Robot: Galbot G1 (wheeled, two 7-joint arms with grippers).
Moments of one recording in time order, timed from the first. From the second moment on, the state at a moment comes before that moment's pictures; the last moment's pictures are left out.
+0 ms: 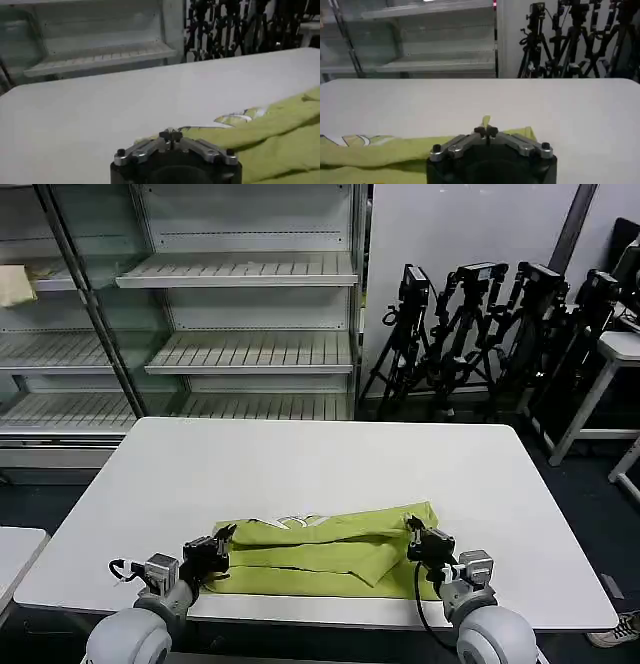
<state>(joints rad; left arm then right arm) 1.36 -1.10 -0.46 -2.09 -0.36 0.58 0.00 -1.29 1.09 0.30 2.11 0.55 -0.47 0.26</state>
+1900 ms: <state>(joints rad) 1.38 -1.22 -0.36 -2.08 -0.59 0.58 -0.44 -1.43 1.09 0.43 2.26 0.46 -0.44 0.23</state>
